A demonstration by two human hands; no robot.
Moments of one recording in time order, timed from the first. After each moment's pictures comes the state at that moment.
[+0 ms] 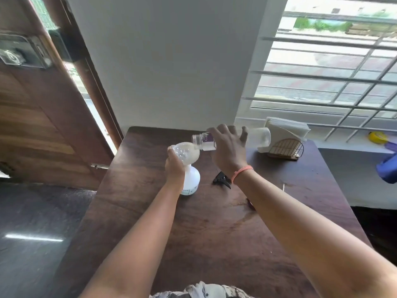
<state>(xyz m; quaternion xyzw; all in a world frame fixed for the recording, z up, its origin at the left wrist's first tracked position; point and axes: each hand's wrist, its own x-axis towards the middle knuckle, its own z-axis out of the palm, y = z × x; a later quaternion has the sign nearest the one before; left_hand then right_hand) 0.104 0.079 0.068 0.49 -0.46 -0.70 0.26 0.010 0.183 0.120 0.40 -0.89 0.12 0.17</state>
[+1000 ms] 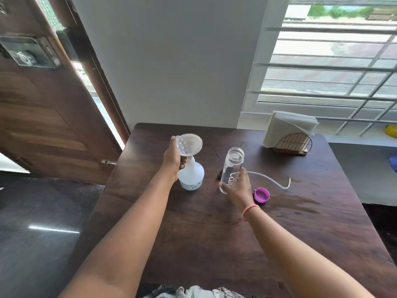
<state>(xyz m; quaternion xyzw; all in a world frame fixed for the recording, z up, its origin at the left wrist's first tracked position) 0.116 0.065 0.087 0.45 -0.51 -0.71 0.19 0.035 0.252 -0.004 0.16 -0.84 0.50 -0.14</state>
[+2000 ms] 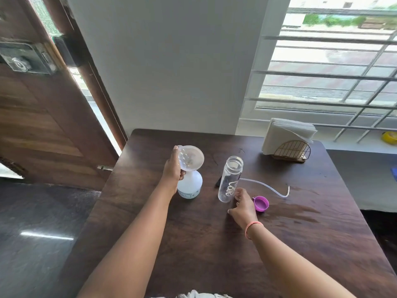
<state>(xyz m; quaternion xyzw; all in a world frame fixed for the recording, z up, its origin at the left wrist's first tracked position) 0.117 0.069 0.077 0.45 -0.53 -0.70 0.18 0.030 0.276 -0.046 0.14 -0.86 0.45 -0.20</state>
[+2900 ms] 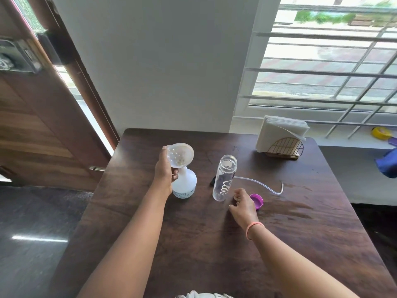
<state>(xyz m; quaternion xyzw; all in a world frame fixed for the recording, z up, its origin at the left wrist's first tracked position) 0.114 0.068 0.073 0.45 -0.44 -0.74 0.21 0.024 0.289 -0.045 0.14 -0.88 0.42 -0.18</state>
